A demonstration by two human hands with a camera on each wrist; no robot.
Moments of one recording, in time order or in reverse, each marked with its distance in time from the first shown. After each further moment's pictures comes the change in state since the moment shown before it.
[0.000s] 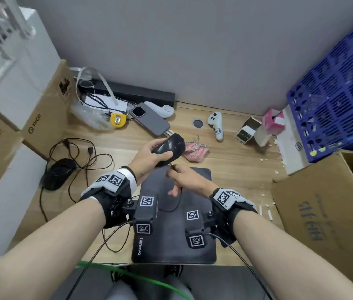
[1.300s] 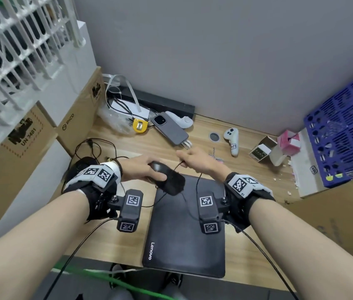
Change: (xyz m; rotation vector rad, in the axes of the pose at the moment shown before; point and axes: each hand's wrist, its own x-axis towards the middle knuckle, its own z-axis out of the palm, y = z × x) left_hand -0.035 0.035 -0.078 0.408 -0.331 -0.204; right_hand 0.020 -0.077 -0.014 -0.421 0.144 -0.121
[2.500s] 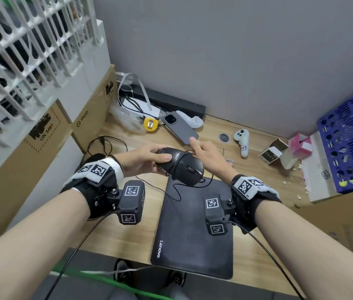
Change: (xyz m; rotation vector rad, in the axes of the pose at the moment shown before) left_hand -0.031 0.014 -0.013 -0.372 -0.198 0.257; right_hand 0.004 -0.011 0.010 0.073 0.246 -0.151
